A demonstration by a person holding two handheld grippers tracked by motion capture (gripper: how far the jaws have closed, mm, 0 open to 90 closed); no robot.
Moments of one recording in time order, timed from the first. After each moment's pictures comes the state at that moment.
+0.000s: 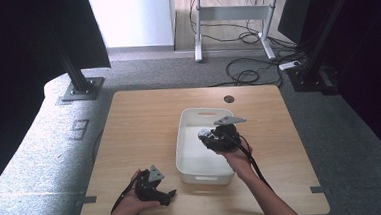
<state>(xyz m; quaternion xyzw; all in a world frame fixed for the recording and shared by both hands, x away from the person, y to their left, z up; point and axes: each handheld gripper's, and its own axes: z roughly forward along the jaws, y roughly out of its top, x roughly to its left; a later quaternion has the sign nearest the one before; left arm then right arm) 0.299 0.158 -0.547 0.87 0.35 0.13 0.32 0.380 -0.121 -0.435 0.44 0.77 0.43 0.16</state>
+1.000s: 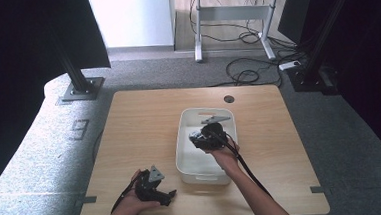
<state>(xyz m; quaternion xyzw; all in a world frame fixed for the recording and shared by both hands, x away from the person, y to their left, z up) 0.299 0.158 -0.547 0.87 0.35 0.13 0.32 0.402 -0.090 -0.457 0.45 0.78 0.40 0.14</state>
